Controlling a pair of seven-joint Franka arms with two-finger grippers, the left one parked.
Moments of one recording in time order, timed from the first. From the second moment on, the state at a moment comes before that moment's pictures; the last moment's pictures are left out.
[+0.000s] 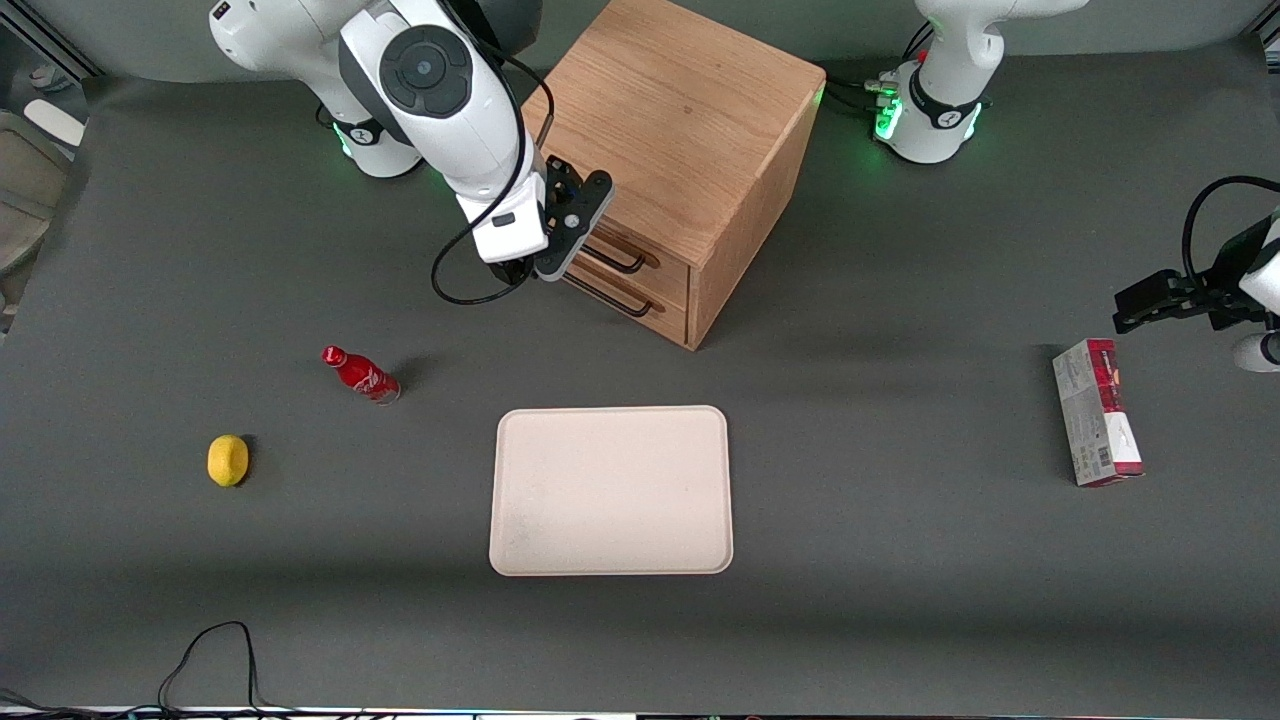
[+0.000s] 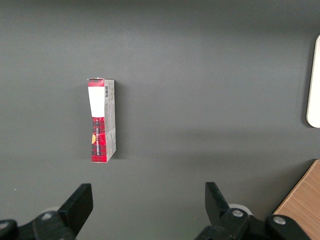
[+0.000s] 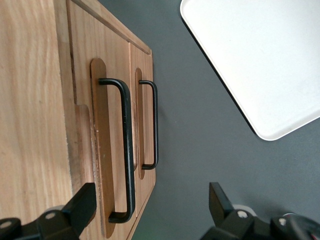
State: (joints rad) arm 0.73 0.16 -0.05 -1.69 0.16 1.77 -0.33
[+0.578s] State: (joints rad) arm 0.75 0.17 -0.05 -1.78 0.16 1.88 -0.34
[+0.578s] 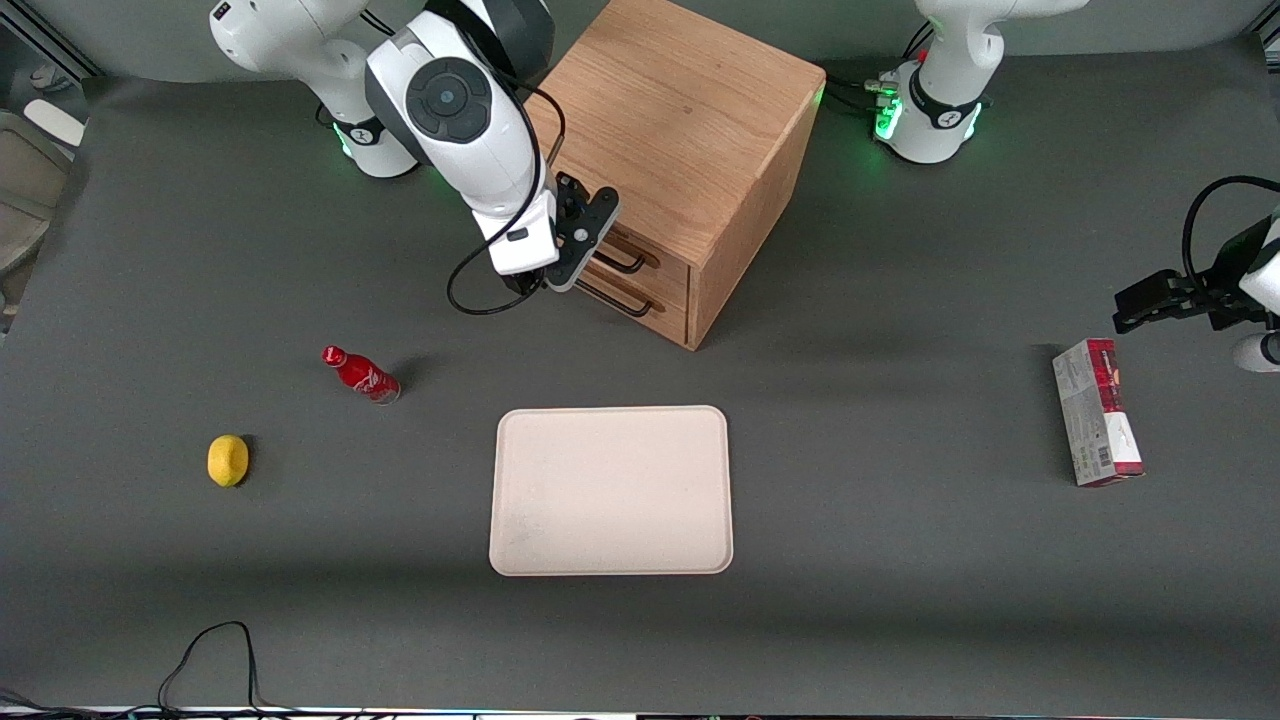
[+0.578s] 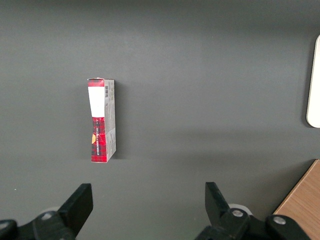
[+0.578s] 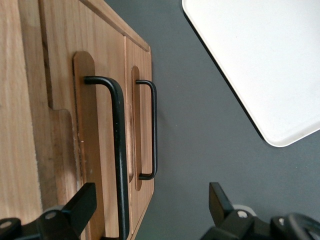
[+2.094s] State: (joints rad) arm 0.75 0.23 -0.05 -1.81 0.16 1.98 -0.34
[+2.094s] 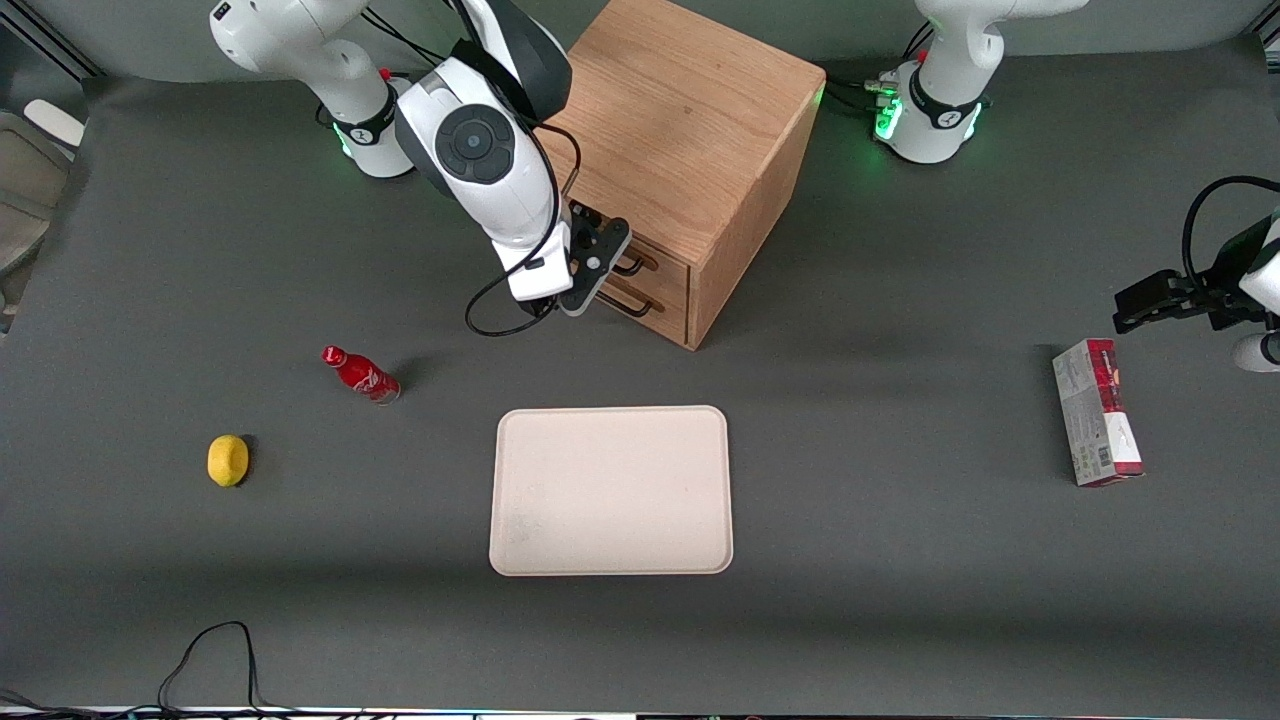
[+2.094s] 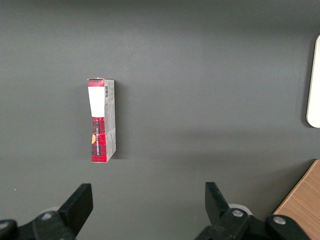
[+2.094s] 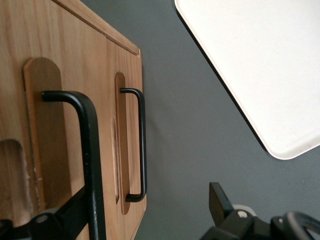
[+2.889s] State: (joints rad) arm 0.74 0.26 -0.08 -1.82 0.16 2.02 -0.35
